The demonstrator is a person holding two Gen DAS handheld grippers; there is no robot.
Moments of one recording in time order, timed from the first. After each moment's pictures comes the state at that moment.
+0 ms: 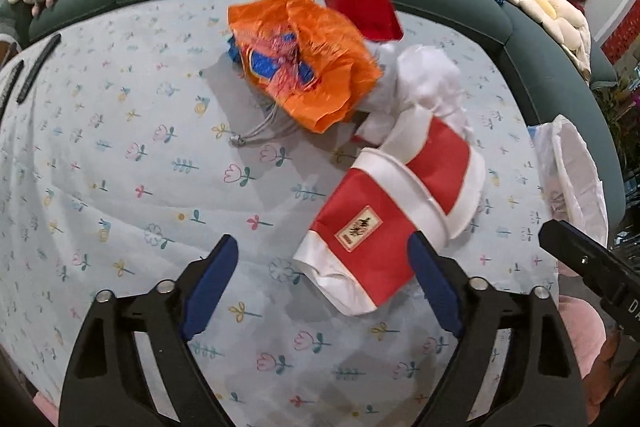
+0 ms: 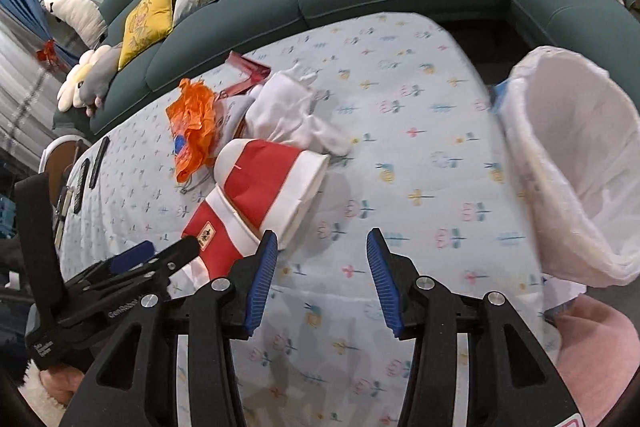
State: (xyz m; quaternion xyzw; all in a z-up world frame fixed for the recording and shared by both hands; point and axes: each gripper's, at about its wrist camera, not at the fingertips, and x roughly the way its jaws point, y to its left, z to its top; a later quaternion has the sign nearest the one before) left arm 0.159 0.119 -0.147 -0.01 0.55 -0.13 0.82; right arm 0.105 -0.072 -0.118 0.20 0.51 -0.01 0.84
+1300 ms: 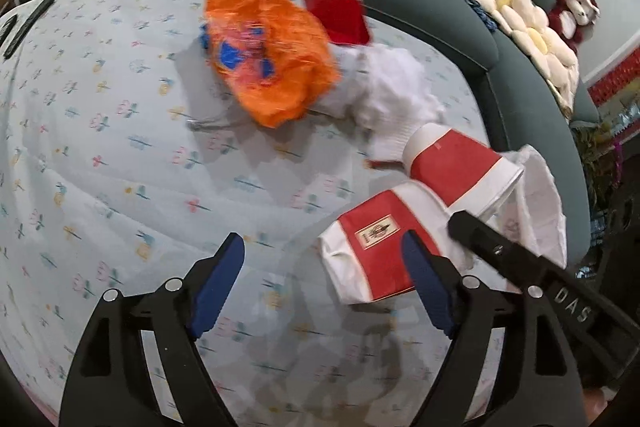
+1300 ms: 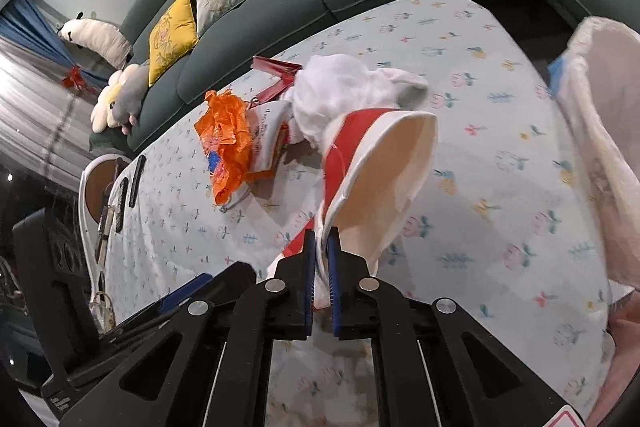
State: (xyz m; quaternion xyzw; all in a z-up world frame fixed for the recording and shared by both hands) left arm 0.146 0.092 -0.135 -0.10 0.55 -0.15 0.81; right arm 0.123 -0.078 -0.134 0.28 0.50 0.05 0.82
